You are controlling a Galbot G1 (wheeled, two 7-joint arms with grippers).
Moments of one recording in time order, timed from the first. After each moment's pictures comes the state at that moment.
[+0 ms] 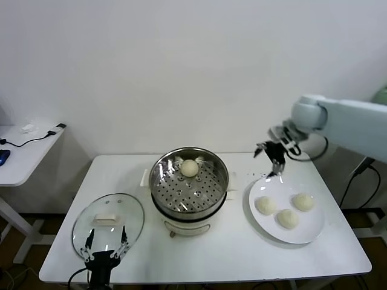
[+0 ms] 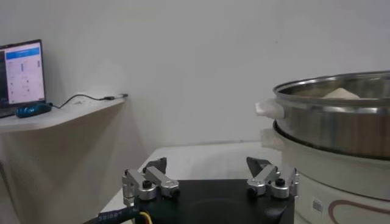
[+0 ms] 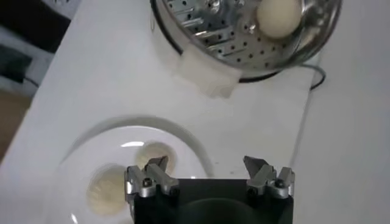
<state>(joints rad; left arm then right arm) 1.81 -1.53 -0.56 -2.07 0.04 -0.07 -0.20 0.73 0.73 -1.67 1.37 0.48 -0.14 -0.93</state>
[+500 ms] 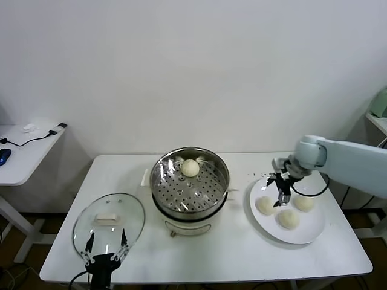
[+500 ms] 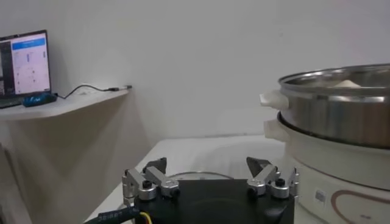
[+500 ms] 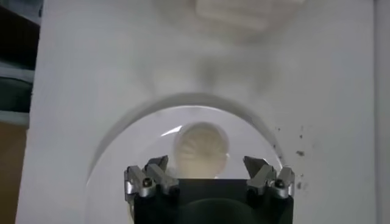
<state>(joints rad) 1.81 -1.55 -0.56 -2.05 0.04 -0.07 -0.20 0.45 0.73 -1.53 1.27 0.43 -0.27 -0.86</state>
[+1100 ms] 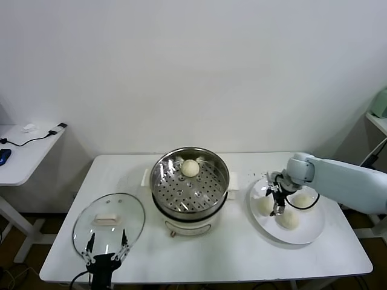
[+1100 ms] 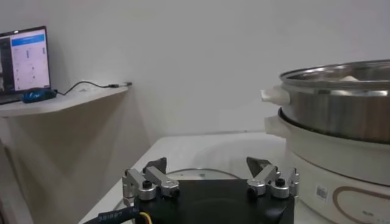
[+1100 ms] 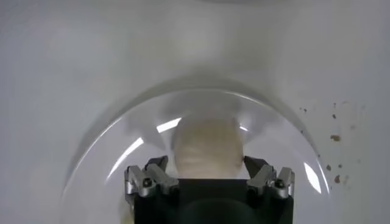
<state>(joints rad) 1.80 -1.55 -0.56 -2.04 0.04 -0.07 -0.20 0.28 0.78 -1.41 1.17 0.39 -0.31 -0.82</state>
